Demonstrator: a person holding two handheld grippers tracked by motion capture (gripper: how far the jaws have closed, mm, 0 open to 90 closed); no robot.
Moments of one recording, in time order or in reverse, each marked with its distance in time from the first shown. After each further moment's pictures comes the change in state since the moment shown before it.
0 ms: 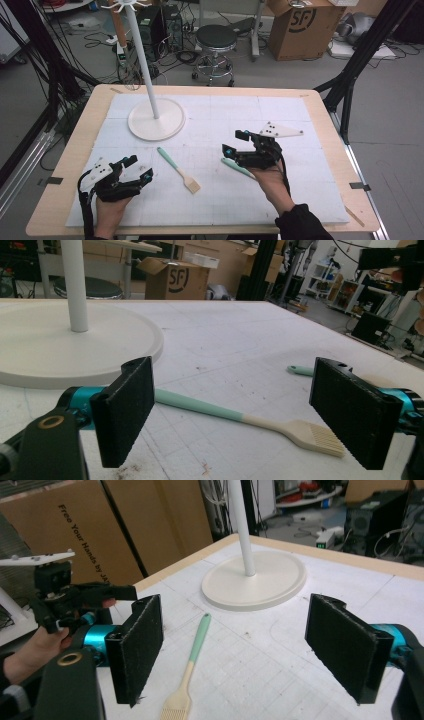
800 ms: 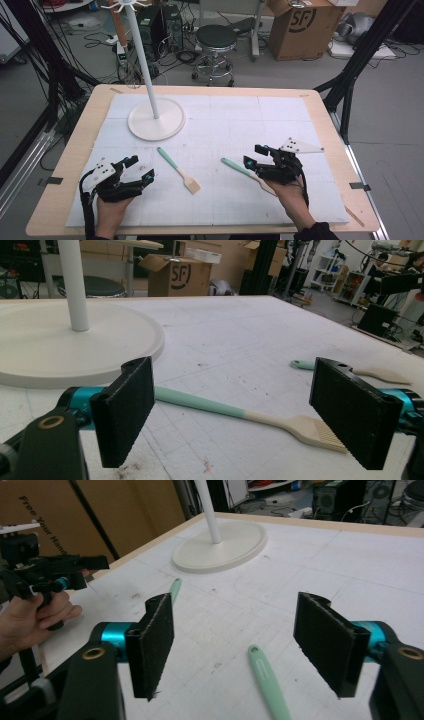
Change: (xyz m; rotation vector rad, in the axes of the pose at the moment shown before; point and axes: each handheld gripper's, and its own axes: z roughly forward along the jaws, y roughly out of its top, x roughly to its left) left arm -0.004 0.000 0.003 0.017 0.006 0.026; right arm -0.016 -0.035 -0.046 0.049 -0.103 0.055
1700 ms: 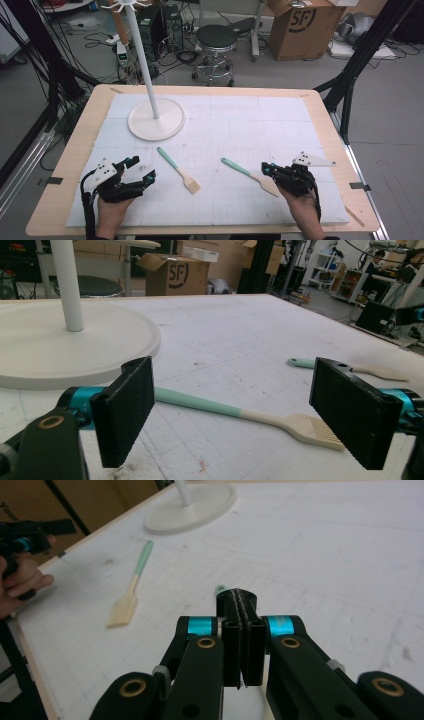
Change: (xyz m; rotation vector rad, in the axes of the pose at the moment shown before) left arm -0.002 0.000 0.001 0.004 -0.010 0.005; right arm -0.019 -0.040 -0.030 0.076 -0.083 0.053
